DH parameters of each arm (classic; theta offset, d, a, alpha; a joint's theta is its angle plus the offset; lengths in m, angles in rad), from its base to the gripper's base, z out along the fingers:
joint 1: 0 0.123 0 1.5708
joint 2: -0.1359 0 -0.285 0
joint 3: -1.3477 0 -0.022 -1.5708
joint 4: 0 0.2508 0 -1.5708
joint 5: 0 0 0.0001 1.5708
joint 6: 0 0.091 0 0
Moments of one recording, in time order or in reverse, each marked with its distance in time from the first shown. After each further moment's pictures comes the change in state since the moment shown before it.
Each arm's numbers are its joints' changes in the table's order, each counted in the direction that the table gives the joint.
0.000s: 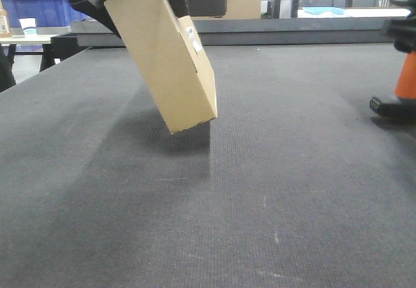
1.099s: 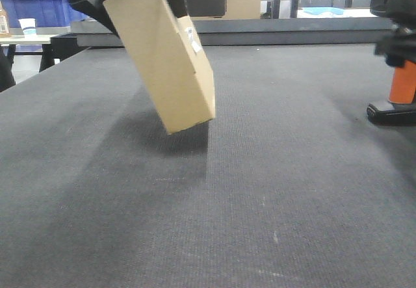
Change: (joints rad) left arm 0.000 0.002 0.000 0.030 0.012 0.000; right arm 0.000 0.138 -0.157 -0.164 0.059 -0.008
